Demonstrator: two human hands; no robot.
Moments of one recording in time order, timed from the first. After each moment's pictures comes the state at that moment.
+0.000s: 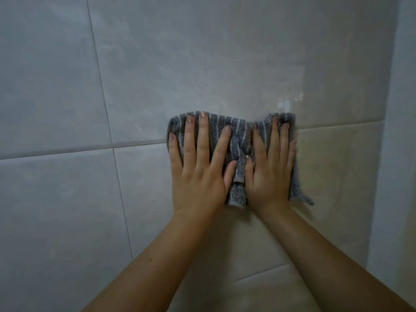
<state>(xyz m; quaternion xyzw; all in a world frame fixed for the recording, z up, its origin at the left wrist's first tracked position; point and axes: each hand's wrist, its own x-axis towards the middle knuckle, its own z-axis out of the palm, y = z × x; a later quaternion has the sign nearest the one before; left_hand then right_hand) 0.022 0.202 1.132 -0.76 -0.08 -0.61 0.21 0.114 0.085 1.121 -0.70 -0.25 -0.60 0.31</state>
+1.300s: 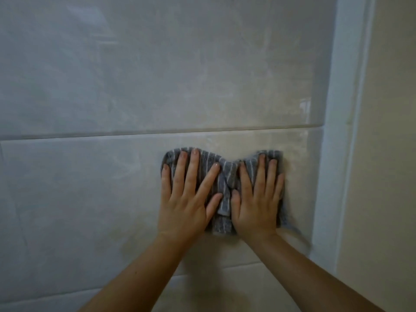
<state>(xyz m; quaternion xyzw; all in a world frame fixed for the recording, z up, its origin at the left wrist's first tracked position) 0.118 0.079 1.068 -0.78 -0.09 -0.56 0.25 0.225 -0.047 1.050 -0.72 -0.29 -0.58 0.27</state>
